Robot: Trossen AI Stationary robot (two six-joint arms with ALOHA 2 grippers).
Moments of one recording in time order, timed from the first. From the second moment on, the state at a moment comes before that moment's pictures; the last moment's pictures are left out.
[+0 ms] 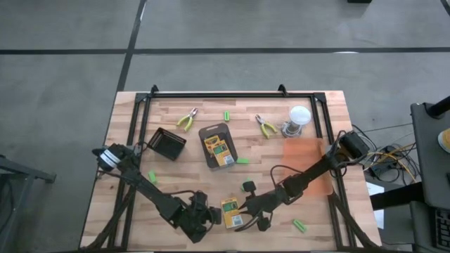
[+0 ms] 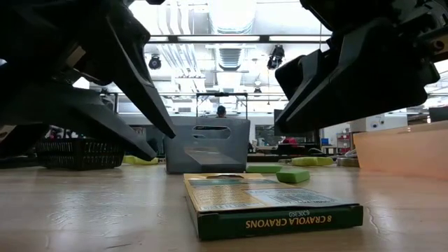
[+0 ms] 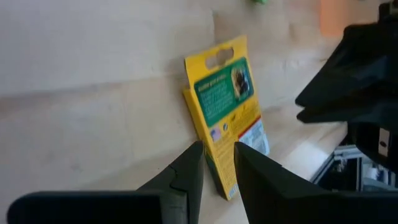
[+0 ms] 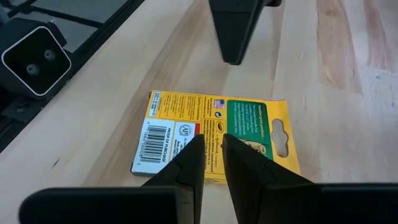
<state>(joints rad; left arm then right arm) -0.69 1.92 1.16 -0.15 -0.58 -2.03 0.54 1.87 0.85 0.42 0.18 0.12</state>
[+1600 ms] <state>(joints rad) -0.66 1.92 1.16 -0.15 -0.59 -1.85 0.54 1.87 0.85 0.43 0.18 0.14</state>
